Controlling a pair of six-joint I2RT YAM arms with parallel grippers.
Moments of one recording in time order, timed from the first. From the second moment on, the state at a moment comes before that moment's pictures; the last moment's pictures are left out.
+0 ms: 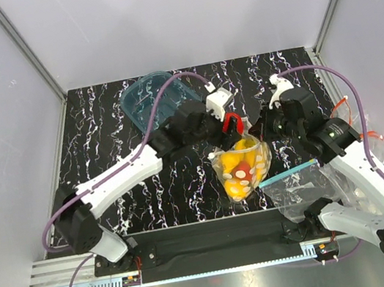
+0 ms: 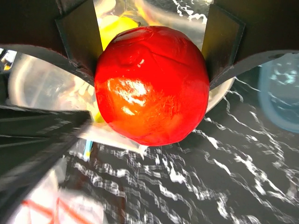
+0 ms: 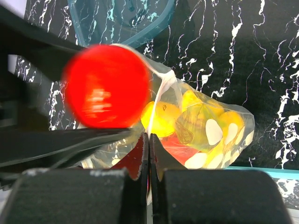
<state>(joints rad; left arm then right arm) -0.91 1.52 1.32 -0.20 0.15 -0.13 0.48 0.97 1.13 -0.72 -0.06 0.48</state>
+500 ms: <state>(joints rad) -0.95 1.54 1.36 -0.35 0.30 -0.13 0.48 0.91 1.08 -0.69 -0.01 0.51</state>
